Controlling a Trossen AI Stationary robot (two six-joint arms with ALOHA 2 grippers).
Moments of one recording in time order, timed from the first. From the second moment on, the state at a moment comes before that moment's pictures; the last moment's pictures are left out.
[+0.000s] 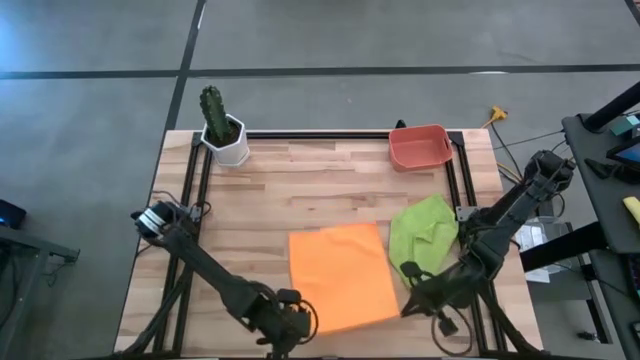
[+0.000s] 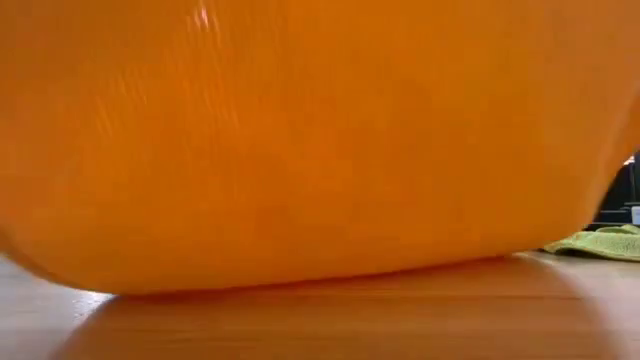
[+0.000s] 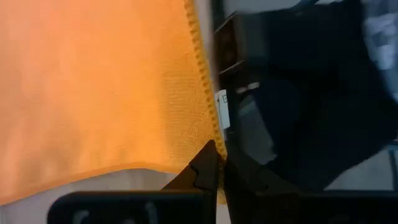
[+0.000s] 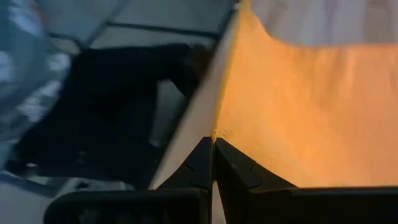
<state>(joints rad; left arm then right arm) -0.69 1.87 1.49 -0.54 0.01 -0.63 0.84 1.24 0.82 -0.19 0.18 0.40</state>
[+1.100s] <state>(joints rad) -0.43 1.83 1.30 -0.79 -0.38 -0.37 0.52 1.29 0.68 -0.49 0.47 0.46</state>
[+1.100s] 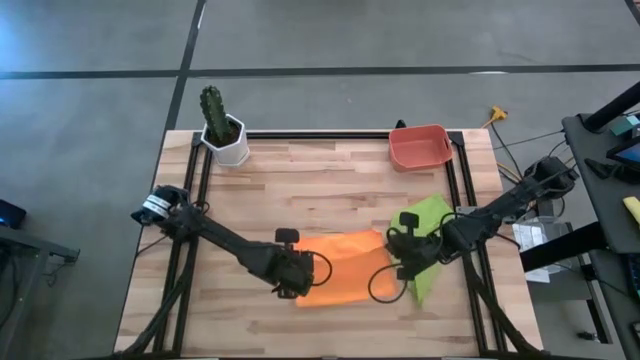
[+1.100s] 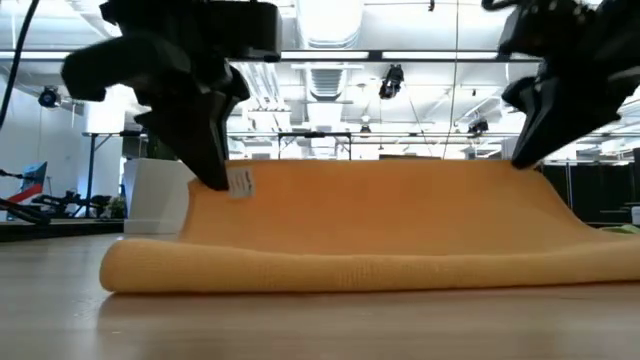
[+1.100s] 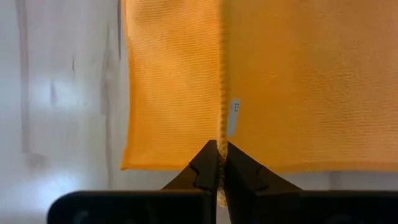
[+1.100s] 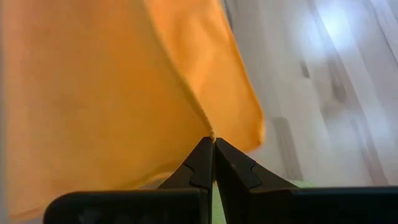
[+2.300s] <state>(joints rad) -0.33 1.85 1.23 -0.69 -0.37 -0.33 0.35 1.29 0.51 -0.20 0.47 0.40</state>
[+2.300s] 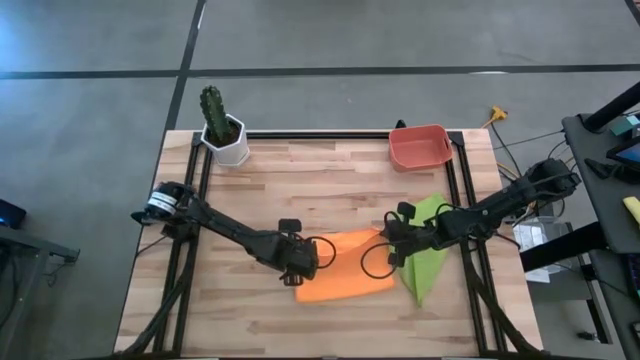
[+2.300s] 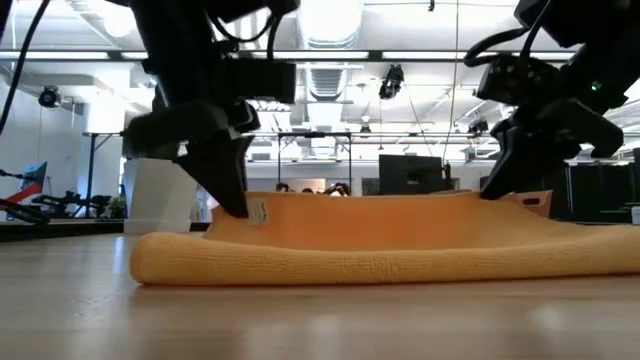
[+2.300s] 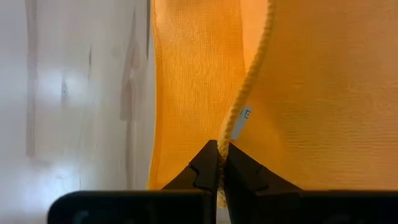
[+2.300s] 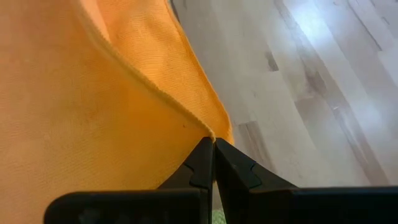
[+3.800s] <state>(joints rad) -0.42 1.84 1.25 -0.81 -0.56 -0.32 0.39 1.28 0.56 -0.20 0.44 0.42</state>
